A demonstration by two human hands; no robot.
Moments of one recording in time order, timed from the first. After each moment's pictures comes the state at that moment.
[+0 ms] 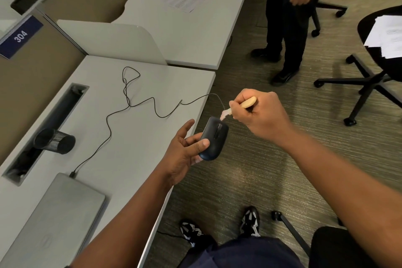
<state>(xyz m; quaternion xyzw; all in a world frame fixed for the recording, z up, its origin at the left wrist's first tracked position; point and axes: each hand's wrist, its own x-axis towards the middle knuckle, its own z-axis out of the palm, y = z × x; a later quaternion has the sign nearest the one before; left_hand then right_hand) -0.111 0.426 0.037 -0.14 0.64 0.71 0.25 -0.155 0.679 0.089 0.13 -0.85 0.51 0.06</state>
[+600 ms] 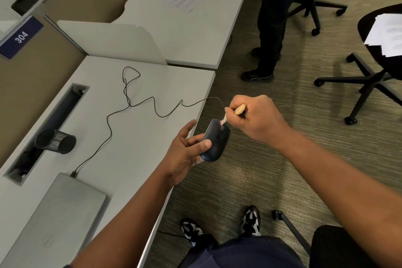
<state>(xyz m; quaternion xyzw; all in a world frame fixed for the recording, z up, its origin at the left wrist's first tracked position) -0.109 0.430 0.040 -0.13 0.65 0.70 0.26 -0.155 0.675 0.075 0.20 -0.87 0.44 0.09</state>
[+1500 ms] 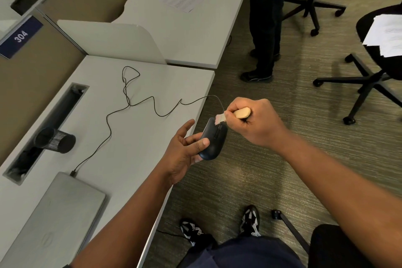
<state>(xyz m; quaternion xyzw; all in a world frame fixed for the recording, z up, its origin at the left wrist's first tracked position) -0.108 0.428 0.037 -0.15 0.65 0.71 0.24 -0.145 0.674 0.072 0.20 -0.83 0.52 0.08</state>
